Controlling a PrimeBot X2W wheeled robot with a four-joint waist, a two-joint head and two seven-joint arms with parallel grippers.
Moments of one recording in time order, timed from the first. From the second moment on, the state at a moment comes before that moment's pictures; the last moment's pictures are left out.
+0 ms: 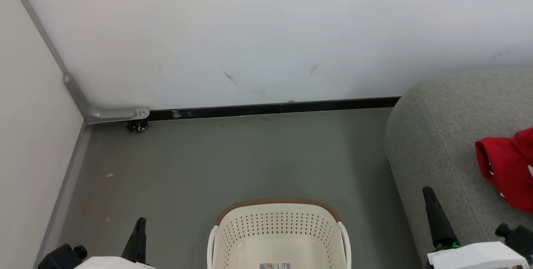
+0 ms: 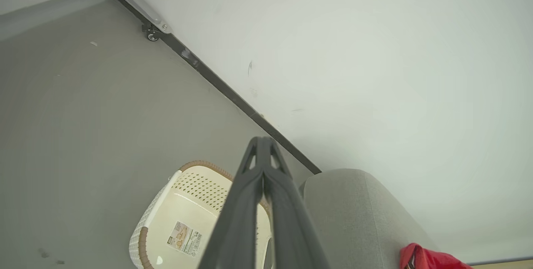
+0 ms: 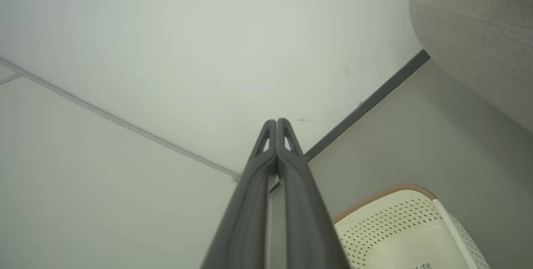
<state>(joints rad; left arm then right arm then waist) 0.06 0.15 -0.15 0.19 -1.03 0.11 -0.08 0.08 -0.08 0.04 0.20 1.01 0.12 -0.05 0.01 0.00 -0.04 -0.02</state>
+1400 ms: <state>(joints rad) -0.03 0.07 0.03 0.24 -1.60 -0.09 0.07 -0.05 -0.11 -0.01 0.25 1.66 0.12 0.01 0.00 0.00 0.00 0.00</state>
